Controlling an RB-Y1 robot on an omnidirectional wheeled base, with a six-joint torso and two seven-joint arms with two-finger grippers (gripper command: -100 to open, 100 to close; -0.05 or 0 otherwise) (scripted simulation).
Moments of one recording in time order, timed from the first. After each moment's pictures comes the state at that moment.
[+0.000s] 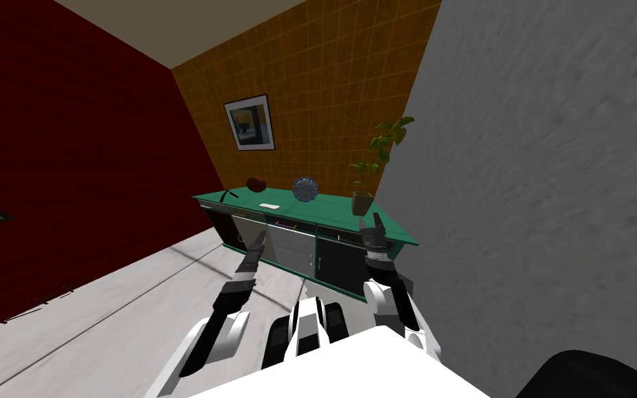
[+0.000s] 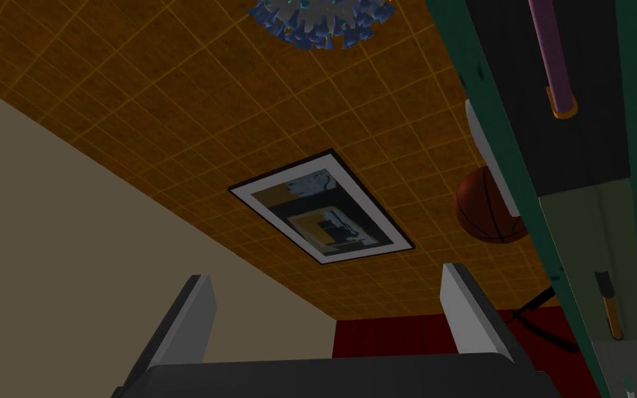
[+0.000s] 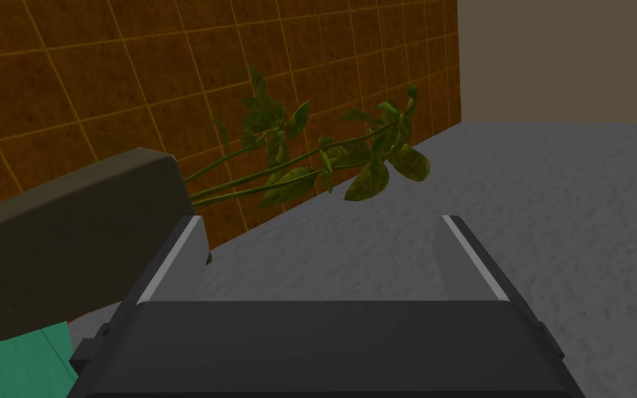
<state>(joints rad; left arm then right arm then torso) 0.37 0.12 -0.10 -1.99 -0.16 -0.34 -0.17 0.47 -0.02 -0.03 -2.24 -0.11 -0.49 0.01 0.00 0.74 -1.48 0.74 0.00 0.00</state>
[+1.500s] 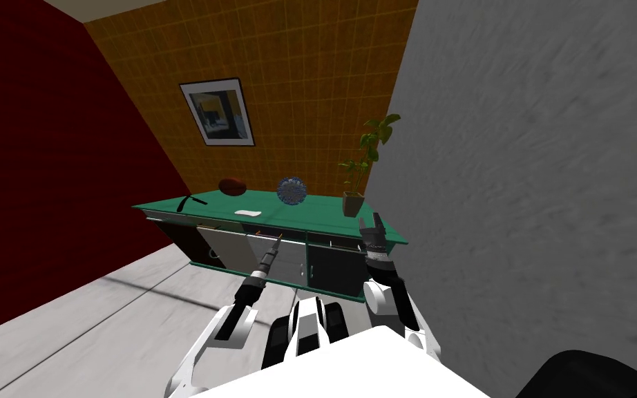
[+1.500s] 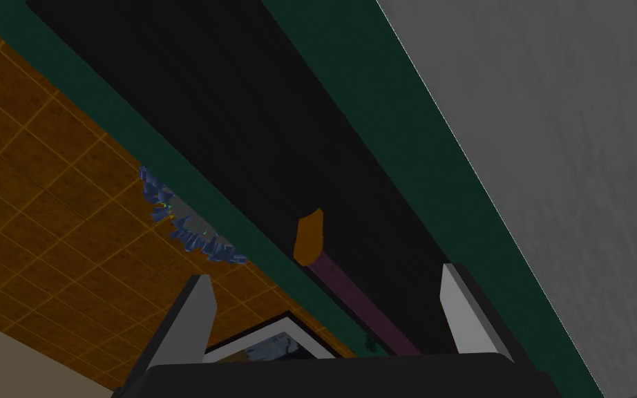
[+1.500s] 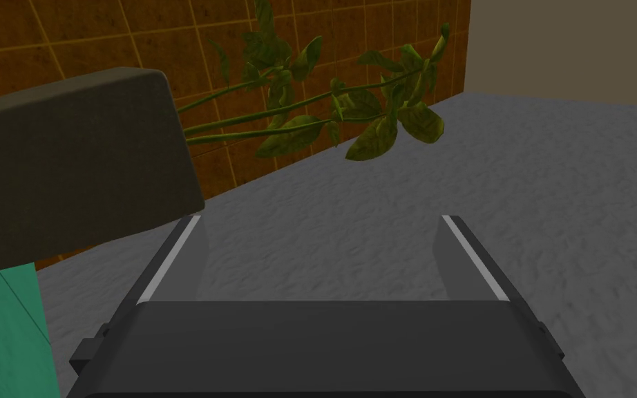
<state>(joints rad) 0.25 0.20 -0.18 -1.72 -0.23 -0.25 -0.18 0.47 -0.02 -0.03 -2.24 -0.11 -0.49 0.01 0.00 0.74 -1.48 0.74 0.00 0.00</state>
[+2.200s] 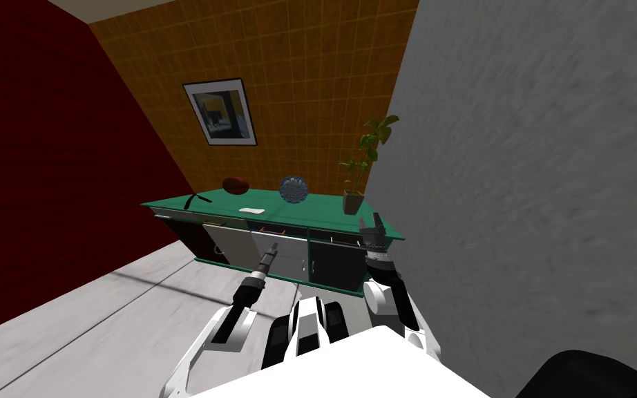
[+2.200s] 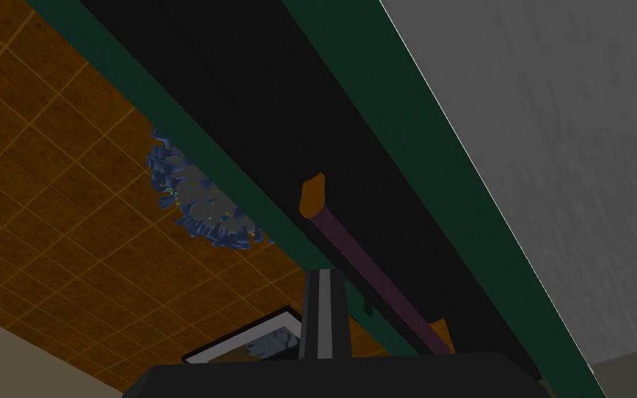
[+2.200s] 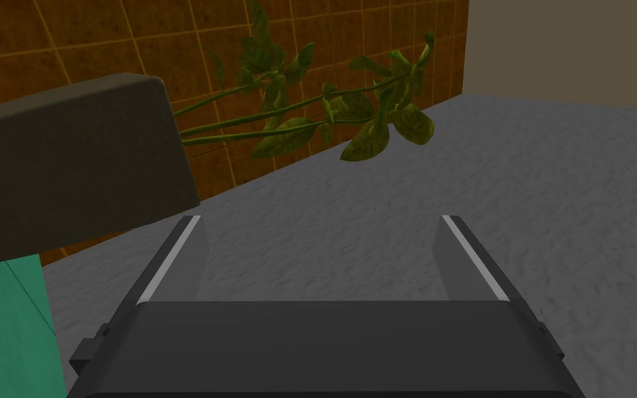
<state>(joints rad) 0.27 0.21 -0.19 -1.76 -0.23 -0.22 -0.17 0.47 -0.02 -0.03 -2.24 -0.11 -0.49 0.01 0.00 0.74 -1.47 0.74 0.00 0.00</state>
